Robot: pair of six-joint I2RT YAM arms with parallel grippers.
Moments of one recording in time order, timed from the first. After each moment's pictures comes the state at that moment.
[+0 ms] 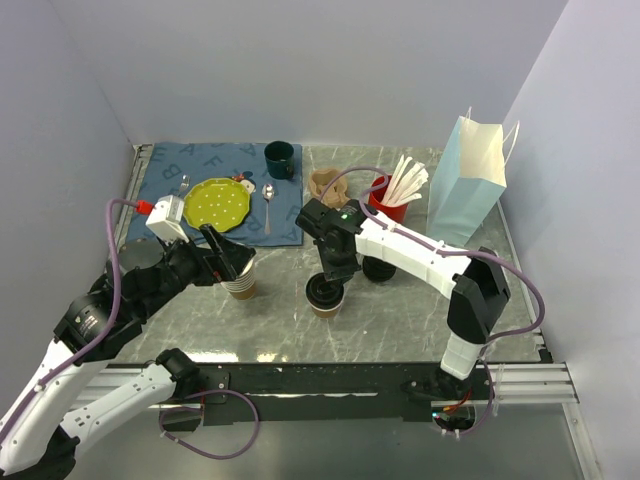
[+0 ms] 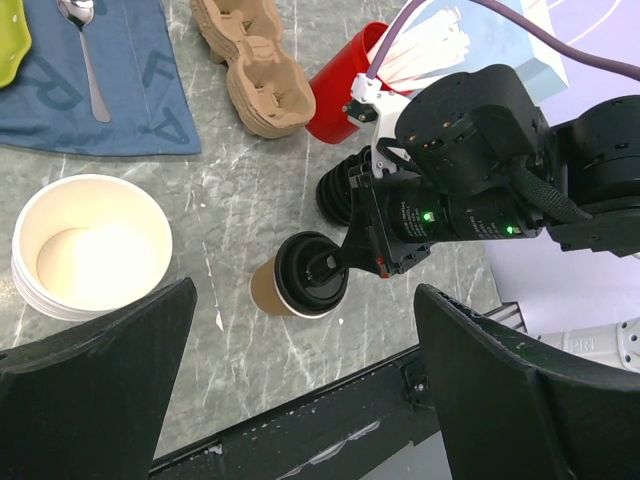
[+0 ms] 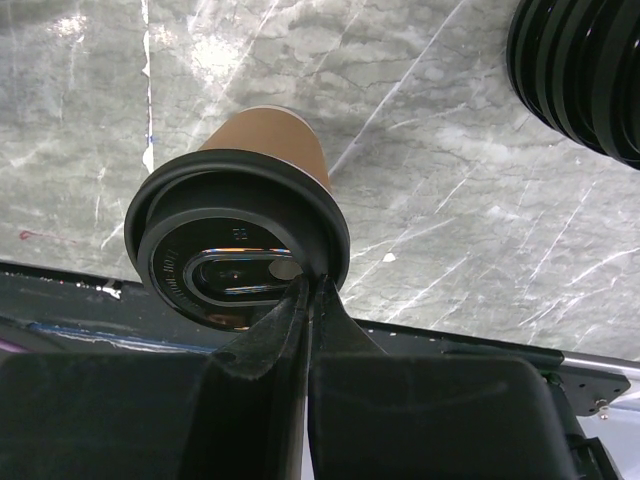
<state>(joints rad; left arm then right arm) -0.69 0.64 1.10 -0.75 -0.14 -0.72 0.89 1.74 1.54 -1.19 0.14 0.65</state>
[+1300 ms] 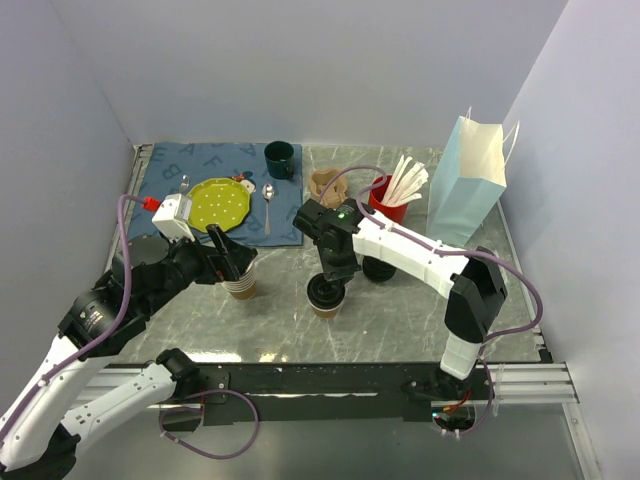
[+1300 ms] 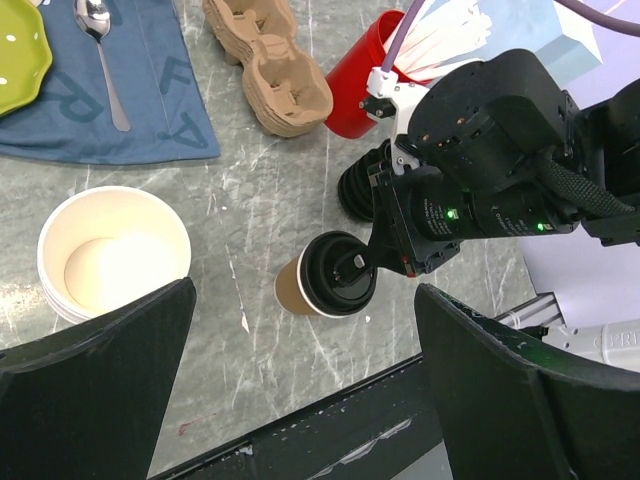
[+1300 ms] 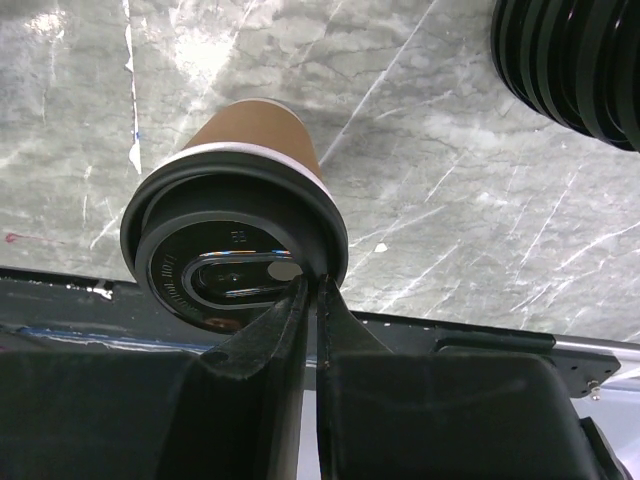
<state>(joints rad) -0.69 0.67 1.10 -0.75 -0.14 -0.64 0.90 1.76 1.57 -1.24 0.17 0.67</state>
